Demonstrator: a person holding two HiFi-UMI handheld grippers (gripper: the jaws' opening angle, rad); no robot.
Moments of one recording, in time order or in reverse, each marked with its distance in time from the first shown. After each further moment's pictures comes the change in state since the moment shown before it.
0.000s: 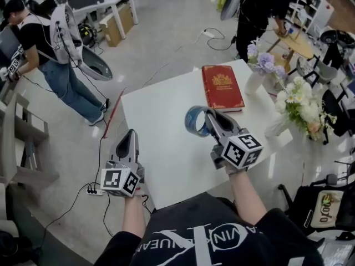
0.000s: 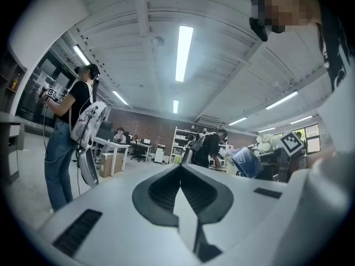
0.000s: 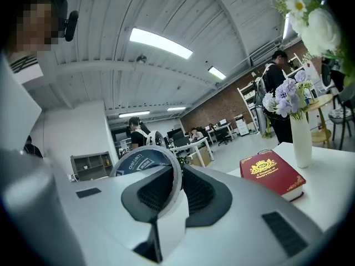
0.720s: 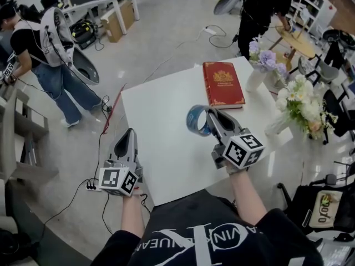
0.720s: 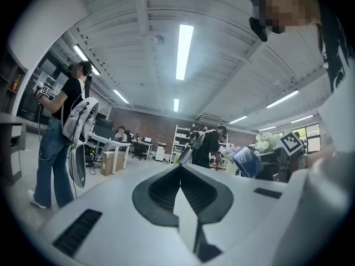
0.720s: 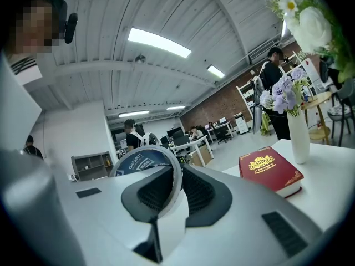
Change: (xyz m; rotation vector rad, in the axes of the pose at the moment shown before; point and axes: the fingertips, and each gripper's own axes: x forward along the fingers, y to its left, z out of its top) left arm -0.010 0.000 -0.005 0.001 0.020 0.006; right arm -0.008 -0.001 -0.008 0.017 0.009 0.001
